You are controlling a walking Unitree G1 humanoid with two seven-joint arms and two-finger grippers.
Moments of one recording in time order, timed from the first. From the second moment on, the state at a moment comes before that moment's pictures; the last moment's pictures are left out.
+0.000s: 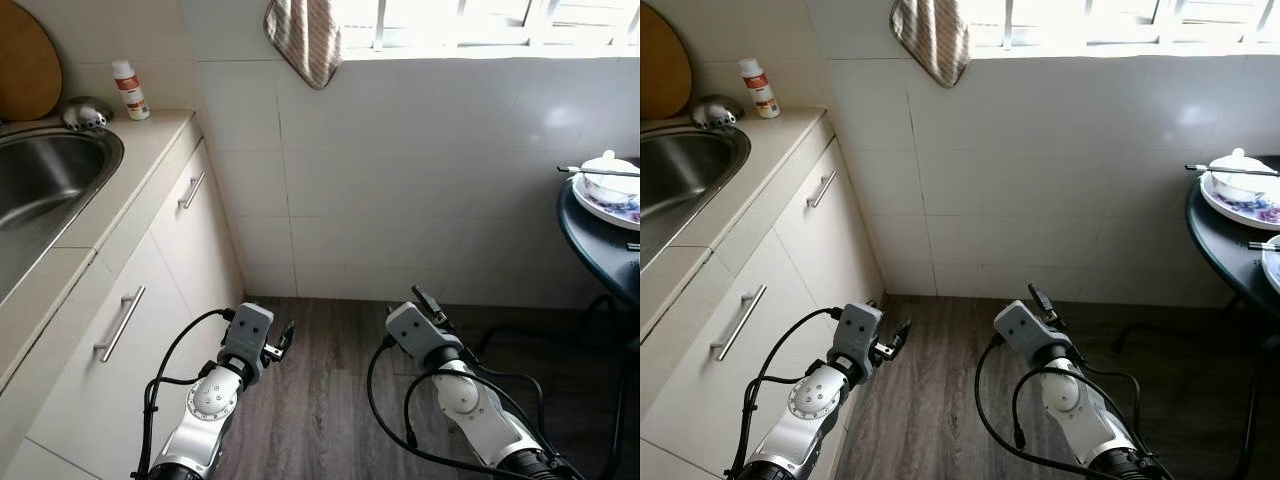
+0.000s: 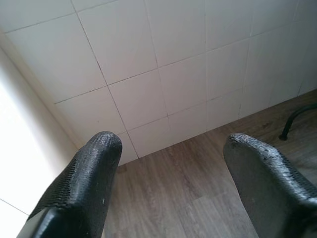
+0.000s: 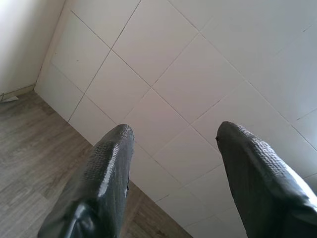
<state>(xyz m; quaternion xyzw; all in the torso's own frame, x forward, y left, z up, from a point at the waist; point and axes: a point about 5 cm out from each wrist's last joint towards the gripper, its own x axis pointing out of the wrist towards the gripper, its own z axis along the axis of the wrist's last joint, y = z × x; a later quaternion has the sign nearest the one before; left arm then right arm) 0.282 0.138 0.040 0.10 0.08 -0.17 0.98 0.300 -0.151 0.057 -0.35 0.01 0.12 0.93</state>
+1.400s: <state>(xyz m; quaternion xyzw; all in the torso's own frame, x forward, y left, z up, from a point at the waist) 0.279 0.138 0.035 0.10 0.10 -0.18 0.97 0.295 -0.147 0.050 -0.33 0.04 0.17 0.93</state>
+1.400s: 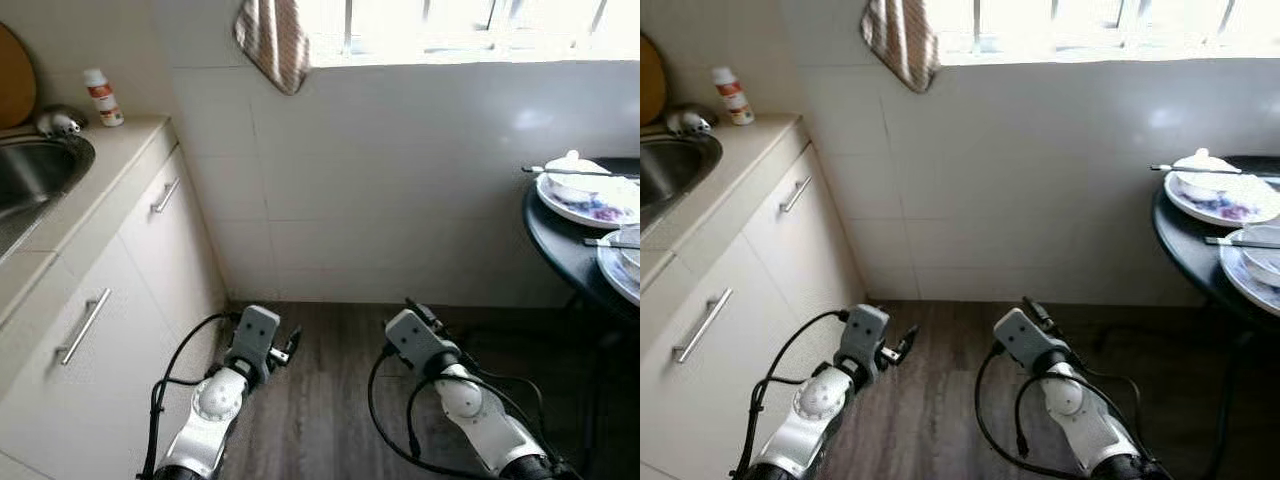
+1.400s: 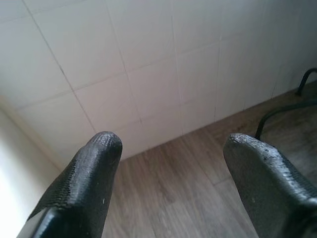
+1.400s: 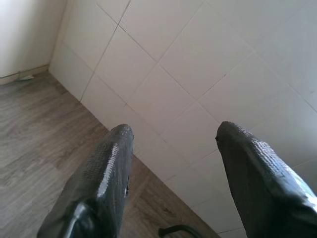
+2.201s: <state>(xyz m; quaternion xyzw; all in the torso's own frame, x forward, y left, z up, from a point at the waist) 0.281 0.133 0.037 0.08 0.09 -0.18 0.98 0.295 -0.157 0.053 -0.35 0.02 0.13 0.93</state>
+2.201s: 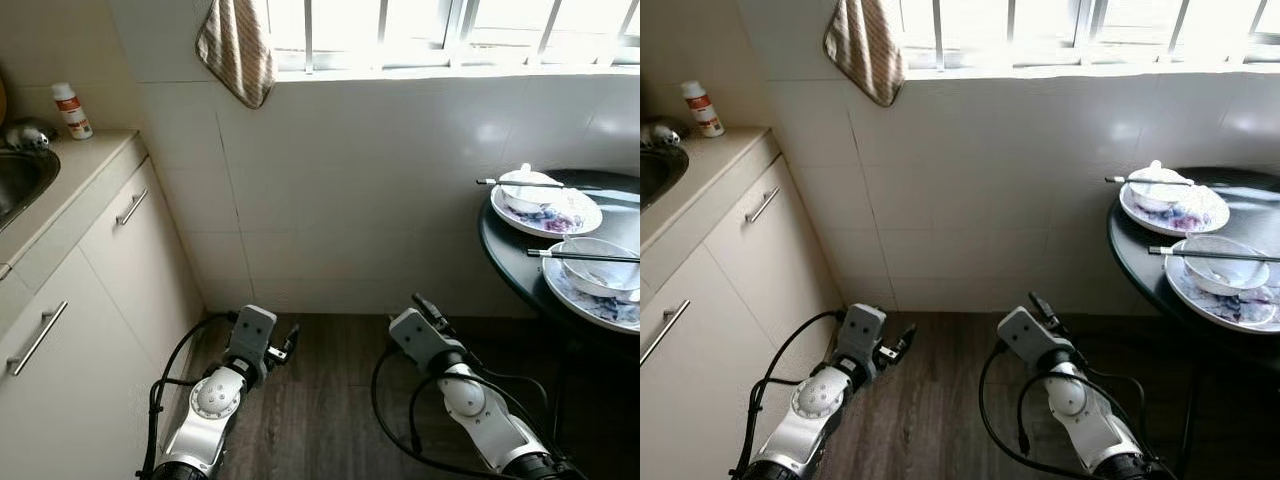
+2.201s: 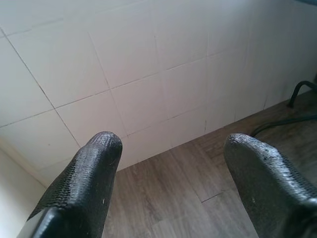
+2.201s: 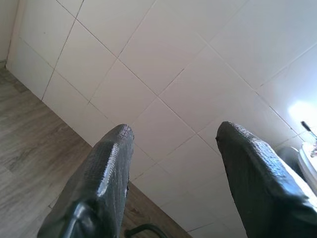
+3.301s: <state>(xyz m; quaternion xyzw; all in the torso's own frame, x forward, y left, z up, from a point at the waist) 0.283 0.136 0.037 0.07 0.10 -0.17 0.98 0.312 -0.222 0.075 -0.49 0.03 0.00 0.87</state>
